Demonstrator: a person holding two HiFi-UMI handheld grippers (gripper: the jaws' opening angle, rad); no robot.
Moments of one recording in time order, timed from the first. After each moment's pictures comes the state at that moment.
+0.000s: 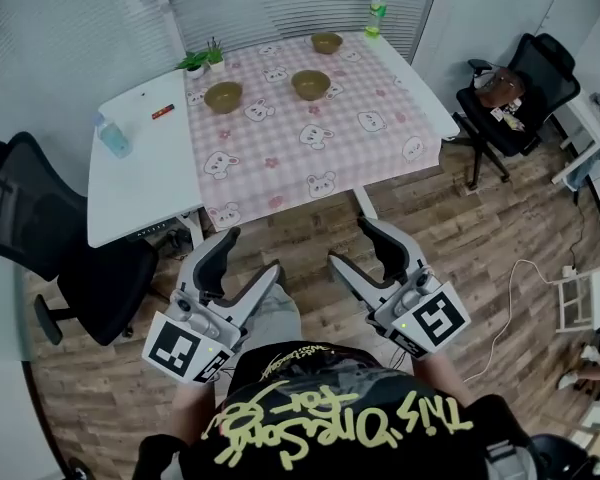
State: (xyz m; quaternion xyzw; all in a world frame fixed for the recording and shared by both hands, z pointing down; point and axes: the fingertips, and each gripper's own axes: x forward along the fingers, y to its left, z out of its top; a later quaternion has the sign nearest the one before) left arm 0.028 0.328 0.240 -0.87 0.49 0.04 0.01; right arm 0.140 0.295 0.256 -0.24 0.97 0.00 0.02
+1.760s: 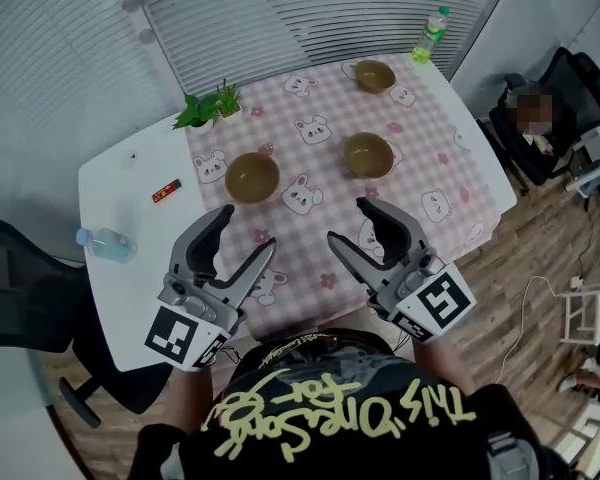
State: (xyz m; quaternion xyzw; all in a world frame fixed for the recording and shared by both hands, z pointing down) left arm -0.166 0.005 0.250 -0.88 0.47 0.00 0.00; right arm -0.052 -0.023 0.260 -0.26 0.97 -0.02 0.01
